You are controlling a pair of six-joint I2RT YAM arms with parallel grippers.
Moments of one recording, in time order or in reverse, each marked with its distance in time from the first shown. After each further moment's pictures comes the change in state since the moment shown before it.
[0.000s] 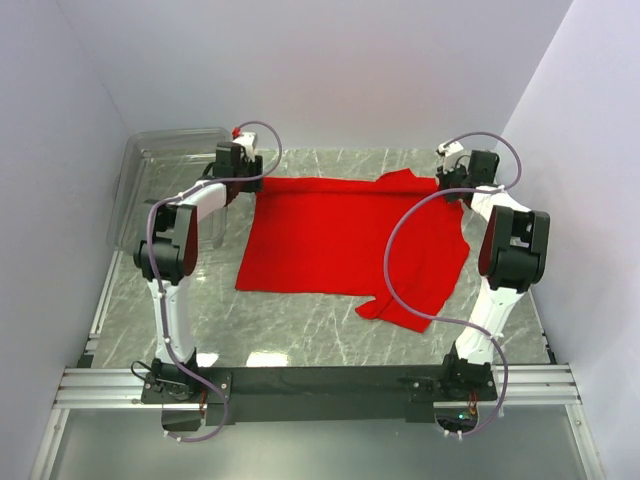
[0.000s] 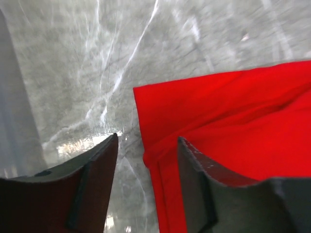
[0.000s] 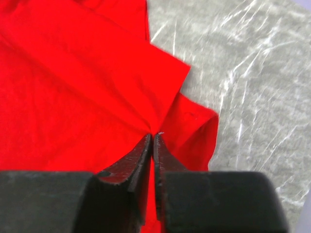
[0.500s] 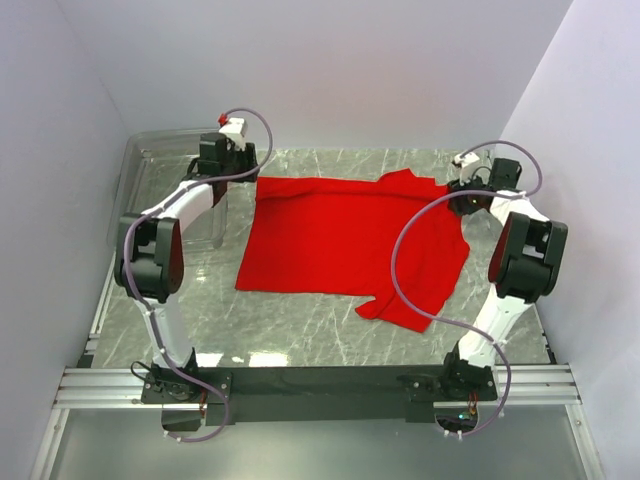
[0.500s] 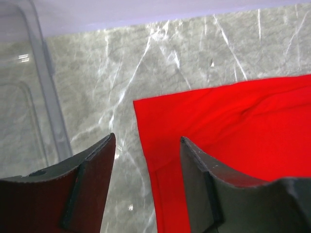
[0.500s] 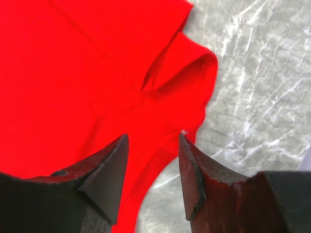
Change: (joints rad) left arm 0.021 -0.203 -0.093 0.038 0.061 -0.002; right arm -0.104 -0.078 -0.050 -0.193 -0.101 -0.137
